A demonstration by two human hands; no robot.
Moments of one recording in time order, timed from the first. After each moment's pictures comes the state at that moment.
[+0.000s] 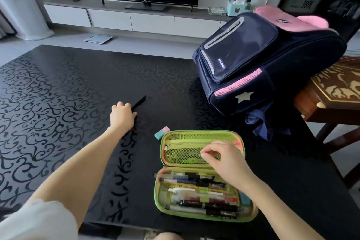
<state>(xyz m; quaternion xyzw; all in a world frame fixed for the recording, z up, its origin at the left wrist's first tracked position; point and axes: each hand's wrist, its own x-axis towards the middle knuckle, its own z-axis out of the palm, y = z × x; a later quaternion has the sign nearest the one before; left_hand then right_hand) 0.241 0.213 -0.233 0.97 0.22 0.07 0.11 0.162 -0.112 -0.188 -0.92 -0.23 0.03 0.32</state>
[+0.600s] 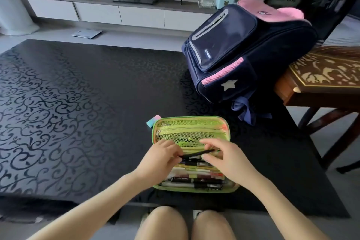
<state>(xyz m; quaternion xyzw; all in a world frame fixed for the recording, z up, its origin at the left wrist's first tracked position) 0.097 0.066 -0.220 0.95 -0.15 0.06 0.28 0.124 -0.150 -0.182 -0.91 -0.21 0.09 0.34</state>
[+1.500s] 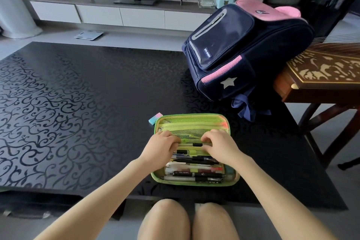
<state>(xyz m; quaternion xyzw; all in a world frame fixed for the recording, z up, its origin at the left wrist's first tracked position) 0.114 0.072 -0.223 0.97 -0.12 0.03 0.21 0.154 -0.132 -0.200 -0.96 -0.20 0.10 0.16</state>
